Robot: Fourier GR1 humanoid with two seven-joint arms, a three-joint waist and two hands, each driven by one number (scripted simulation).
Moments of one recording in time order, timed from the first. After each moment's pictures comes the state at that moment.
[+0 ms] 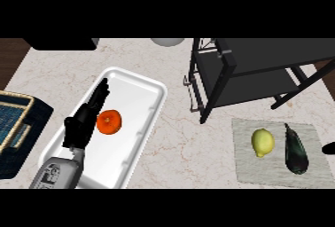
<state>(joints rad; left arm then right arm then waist) -0.19 0.20 -0.16 -1.42 0.00 0.11 0.02 -0.11 -0.88 -0.01 -1.53 -0.16 0.17 0.92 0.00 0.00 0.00</state>
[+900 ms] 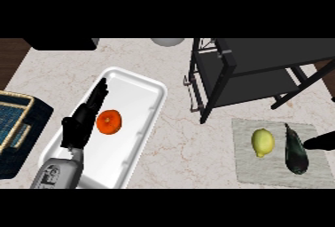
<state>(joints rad) -0.18 0.16 -0.10 -1.44 -0.06 0.05 0.02 -0.16 -0.68 -0.07 -1.54 0.07 0.22 0.98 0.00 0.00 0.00</state>
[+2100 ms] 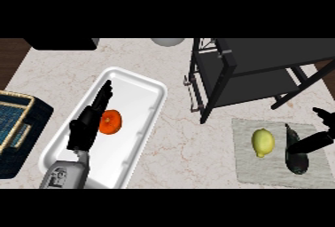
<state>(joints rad) -0.16 0.09 -0.08 -1.45 -0.13 0.03 0.03 -0.18 -0.52 -0.09 -1.39 0.29 0.29 0.93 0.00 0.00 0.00</state>
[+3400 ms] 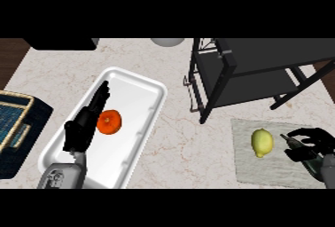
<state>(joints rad) -0.15 0.07 -0.04 -1.48 -0.15 -0.01 0.04 -0.12 -0.41 -0.12 -1.26 0.47 0.32 0.73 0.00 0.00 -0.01</state>
